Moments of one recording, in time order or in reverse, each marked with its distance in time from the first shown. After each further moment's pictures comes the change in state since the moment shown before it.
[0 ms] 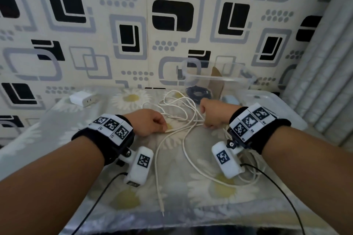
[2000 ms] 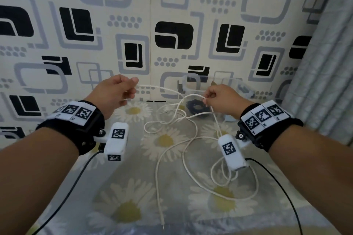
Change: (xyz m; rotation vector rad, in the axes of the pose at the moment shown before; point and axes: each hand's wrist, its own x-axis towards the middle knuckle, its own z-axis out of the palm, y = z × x) left_hand -0.026 -0.014 -0.084 -1.015 0.567 0.054; right_hand 0.008 0.022 -0.045 0.481 0.491 -0.163
